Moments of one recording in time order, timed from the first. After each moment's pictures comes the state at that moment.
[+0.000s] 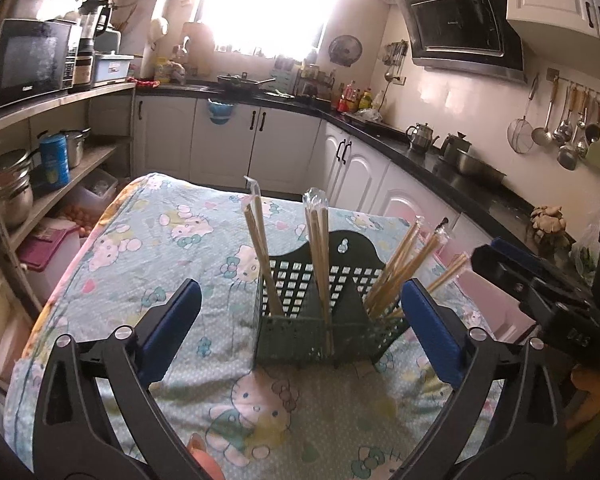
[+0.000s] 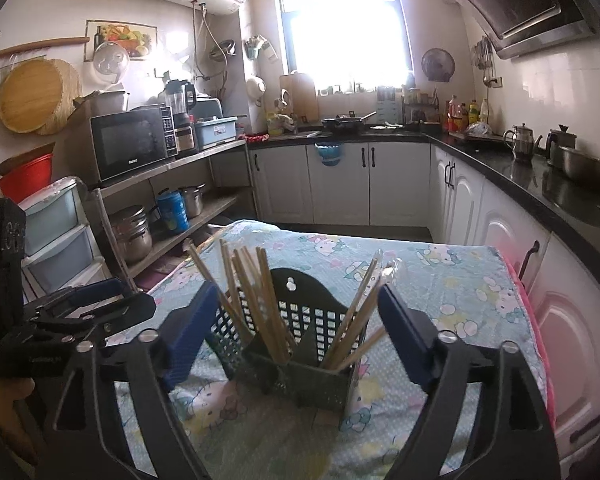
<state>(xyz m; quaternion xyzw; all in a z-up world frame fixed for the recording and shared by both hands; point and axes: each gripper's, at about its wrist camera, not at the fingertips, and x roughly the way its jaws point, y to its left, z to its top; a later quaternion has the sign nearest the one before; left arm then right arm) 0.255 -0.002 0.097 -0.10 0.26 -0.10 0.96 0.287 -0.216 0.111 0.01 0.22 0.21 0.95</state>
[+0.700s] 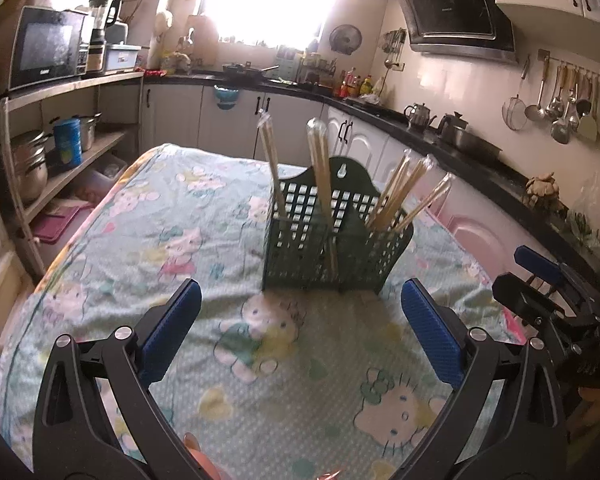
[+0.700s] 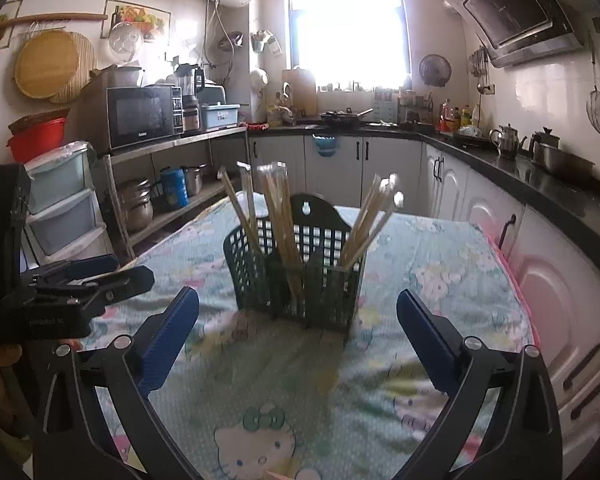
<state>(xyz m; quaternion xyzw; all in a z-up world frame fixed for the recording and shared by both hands) 0.176 0.003 0.048 -0.09 0.28 -0.10 0.95 0.187 -0.218 0.055 -0.02 0.22 0.19 0.96</state>
